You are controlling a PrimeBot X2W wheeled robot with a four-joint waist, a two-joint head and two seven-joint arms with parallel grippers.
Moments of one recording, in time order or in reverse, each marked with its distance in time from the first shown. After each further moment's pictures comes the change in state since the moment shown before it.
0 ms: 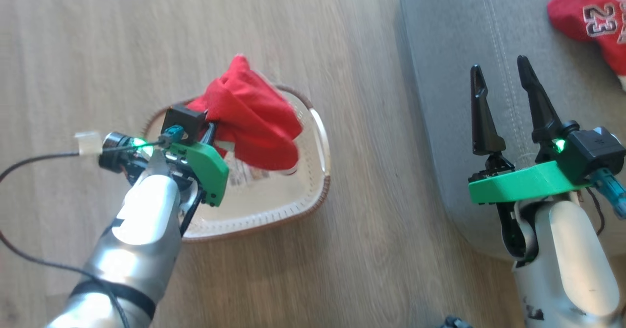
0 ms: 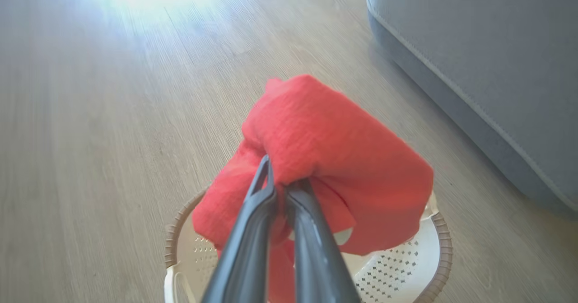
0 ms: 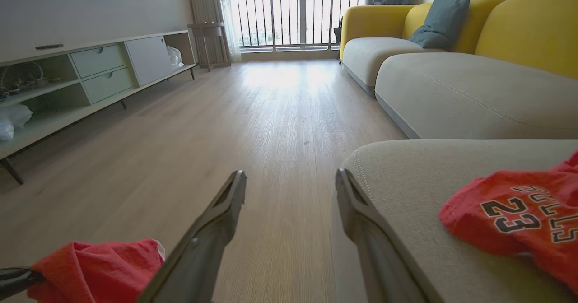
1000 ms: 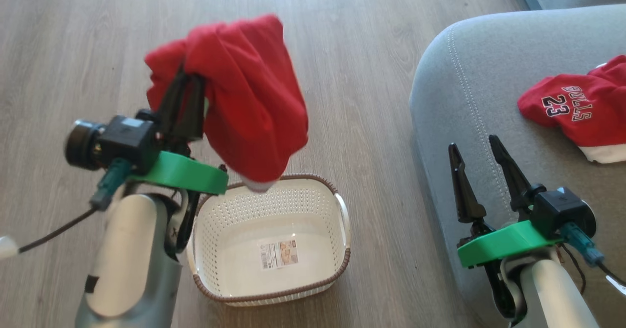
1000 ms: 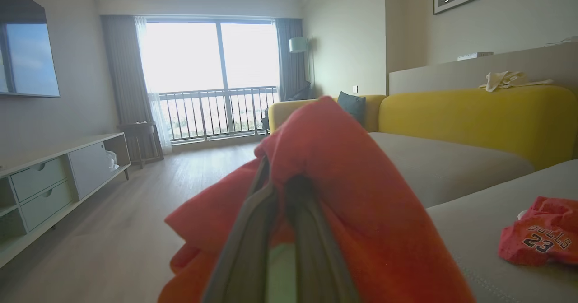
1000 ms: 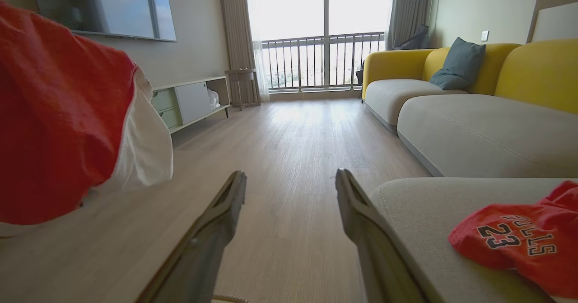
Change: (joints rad) left arm 0.354 -0.042 0.252 -0.863 0.045 0.017 -0.001; right arm 0.184 -0.012 0.044 0.044 0.018 0.000 0.000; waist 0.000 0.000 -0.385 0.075
